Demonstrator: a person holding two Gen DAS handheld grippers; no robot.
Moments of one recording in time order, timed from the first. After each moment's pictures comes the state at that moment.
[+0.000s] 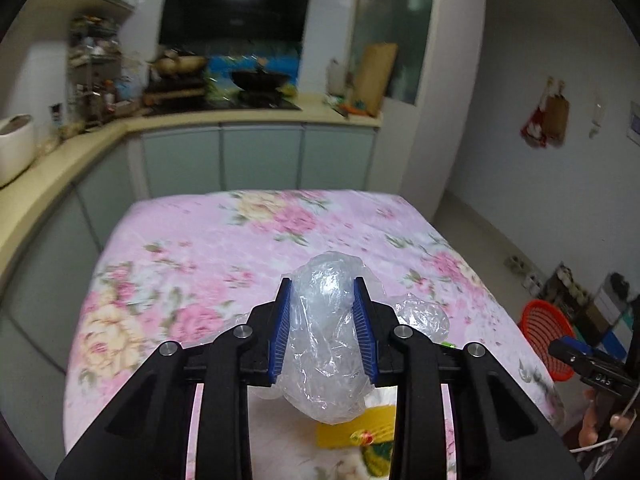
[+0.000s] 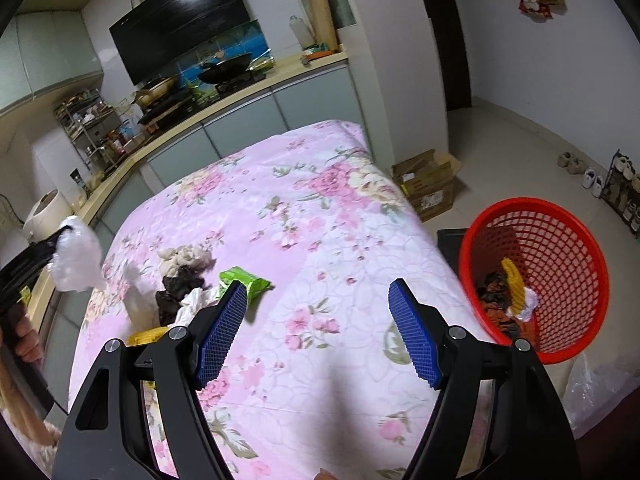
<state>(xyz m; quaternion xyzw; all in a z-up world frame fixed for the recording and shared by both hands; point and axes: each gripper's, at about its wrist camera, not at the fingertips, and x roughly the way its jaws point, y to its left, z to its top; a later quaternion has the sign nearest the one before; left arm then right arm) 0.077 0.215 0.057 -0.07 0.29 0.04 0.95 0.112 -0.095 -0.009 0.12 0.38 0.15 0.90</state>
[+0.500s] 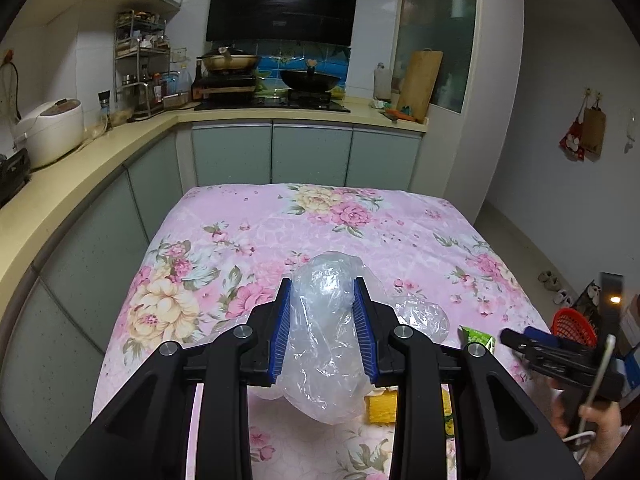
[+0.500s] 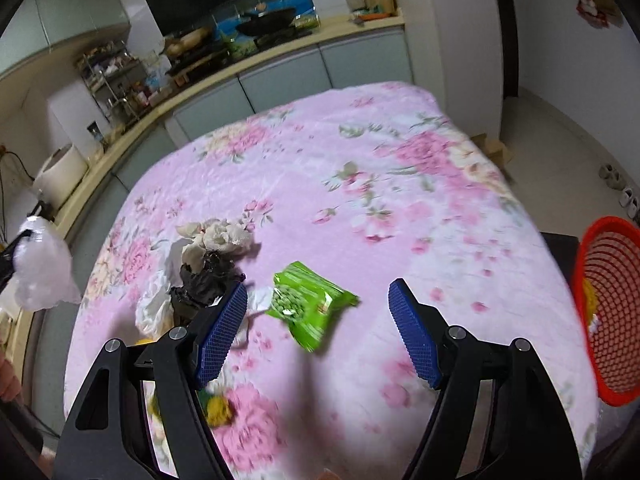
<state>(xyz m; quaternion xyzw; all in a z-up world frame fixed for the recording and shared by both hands) 0.053 0.240 0.051 -0.09 0.29 0.11 0.95 0.169 0.000 -0.044 0.08 0.43 0.21 0.87</state>
